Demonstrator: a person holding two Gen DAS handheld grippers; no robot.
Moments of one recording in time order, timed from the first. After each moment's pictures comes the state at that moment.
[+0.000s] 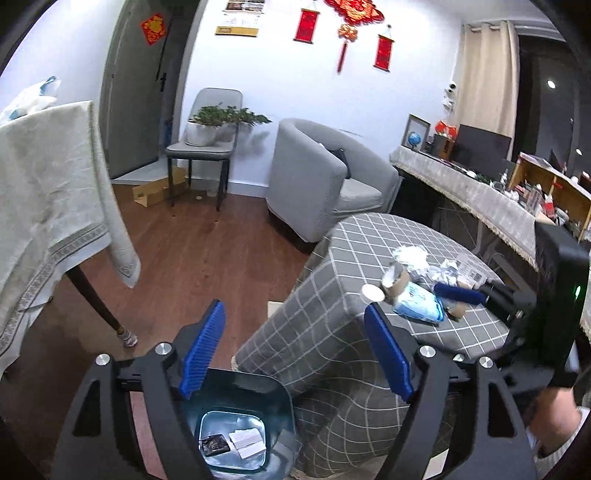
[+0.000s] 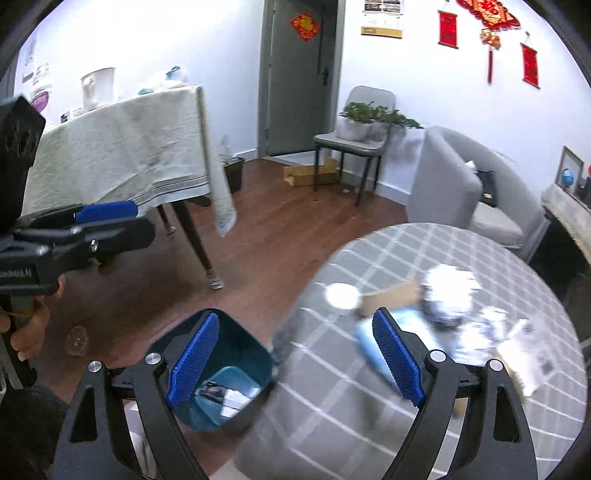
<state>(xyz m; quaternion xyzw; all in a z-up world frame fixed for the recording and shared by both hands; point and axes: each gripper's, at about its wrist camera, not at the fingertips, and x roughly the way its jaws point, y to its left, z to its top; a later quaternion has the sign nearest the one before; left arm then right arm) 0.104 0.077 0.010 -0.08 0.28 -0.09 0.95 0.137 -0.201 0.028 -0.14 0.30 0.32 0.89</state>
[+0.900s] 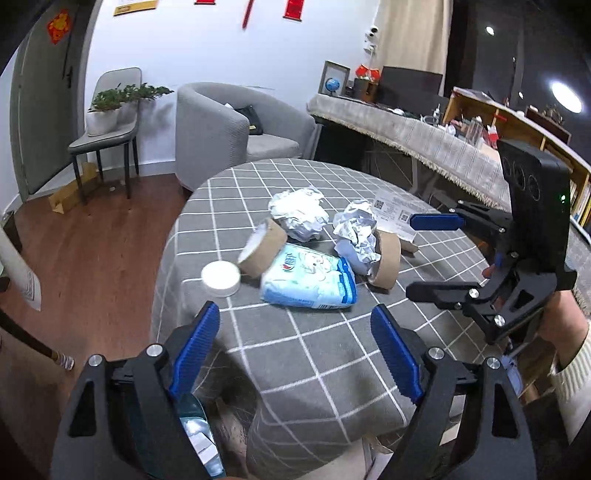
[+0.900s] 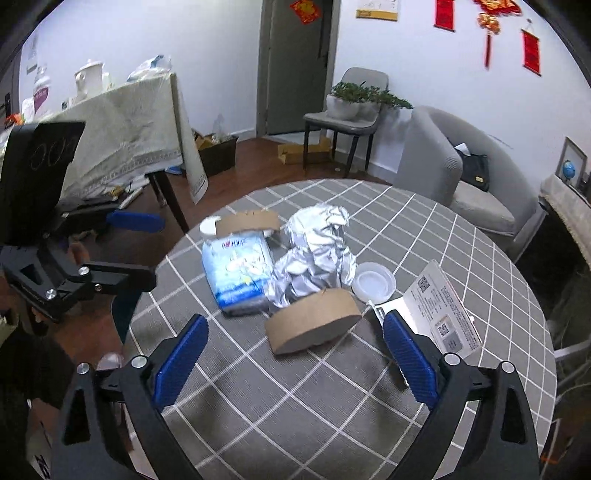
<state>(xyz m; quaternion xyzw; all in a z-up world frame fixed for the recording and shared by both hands) 0.163 -0.053 -0.035 -0.02 0.33 -0.24 0.91 0.183 -0.329 0.014 -0.17 0.34 0.34 0.86</state>
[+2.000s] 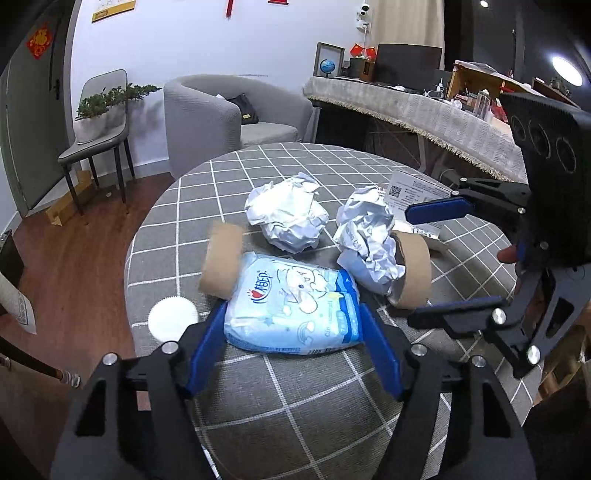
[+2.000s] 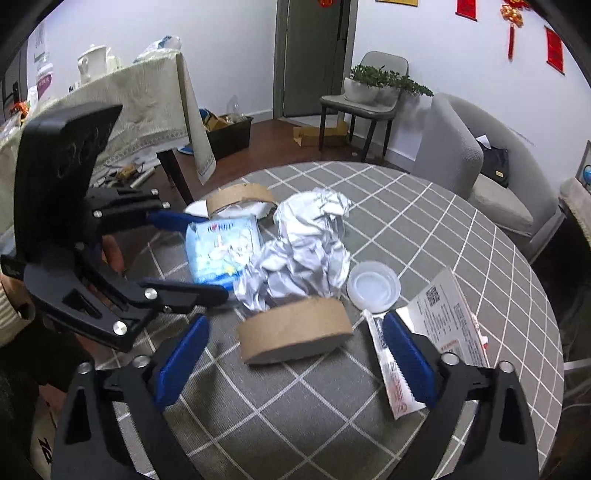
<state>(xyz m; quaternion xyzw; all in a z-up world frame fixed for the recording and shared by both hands) 0.210 -0.098 -0.057 0.02 0.35 -0.23 0.91 0.216 -0.331 0.004 -0.18 0.37 0.37 0.84</state>
